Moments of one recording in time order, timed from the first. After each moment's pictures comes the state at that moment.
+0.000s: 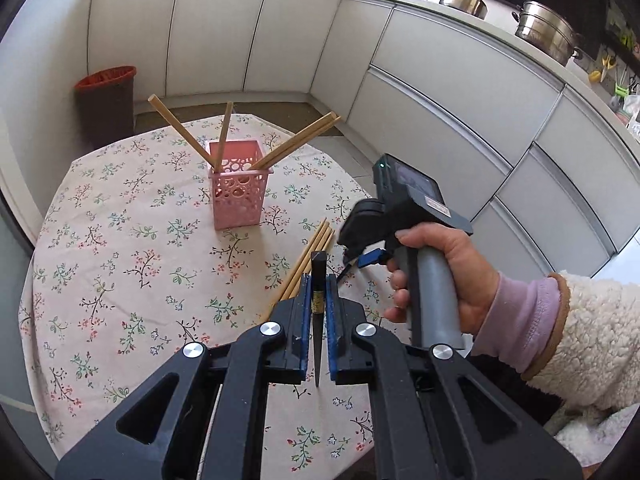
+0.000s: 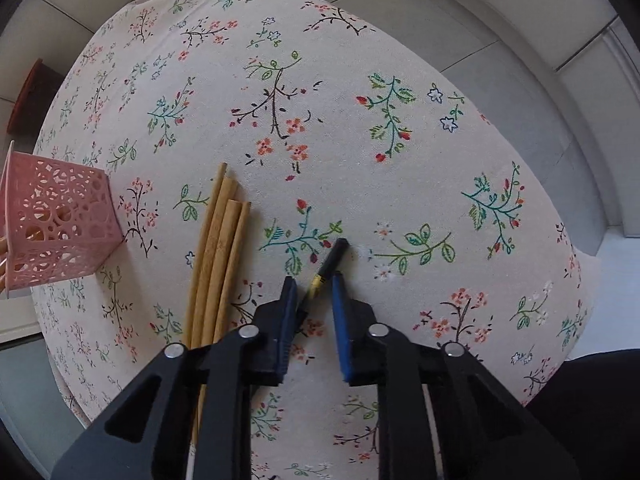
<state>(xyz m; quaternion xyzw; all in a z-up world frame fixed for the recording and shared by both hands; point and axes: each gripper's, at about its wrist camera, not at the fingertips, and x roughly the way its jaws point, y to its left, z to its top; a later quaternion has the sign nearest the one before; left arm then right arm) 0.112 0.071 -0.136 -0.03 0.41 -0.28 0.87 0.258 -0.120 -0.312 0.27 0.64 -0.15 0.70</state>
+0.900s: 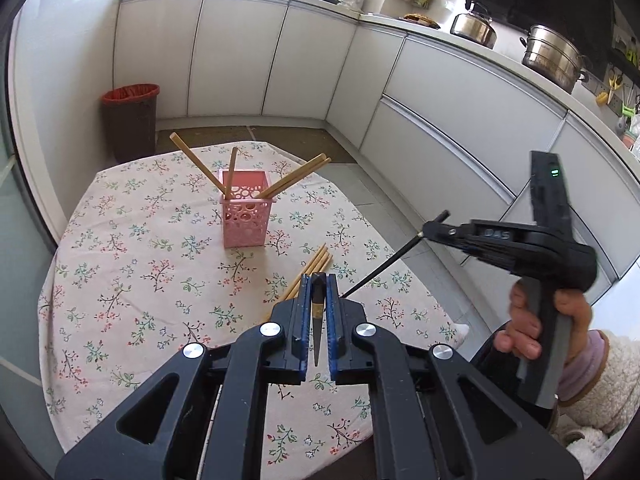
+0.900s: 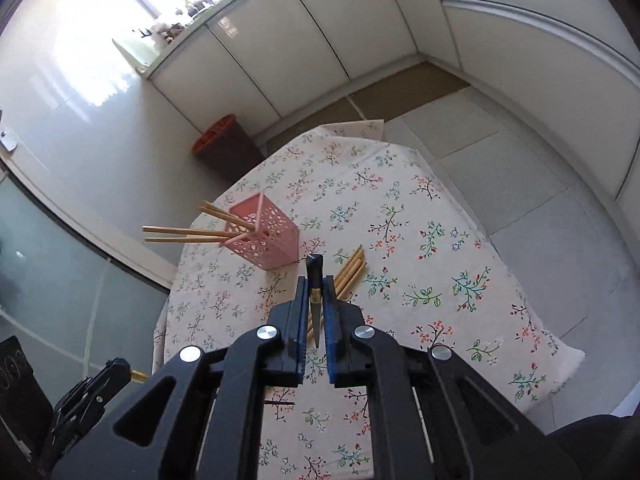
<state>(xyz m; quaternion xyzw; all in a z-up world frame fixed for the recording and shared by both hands) 0.082 0.067 -0.100 -0.04 0.38 -0.23 0.89 0.134 -0.166 -0.159 0.25 0.39 0.08 0.88</state>
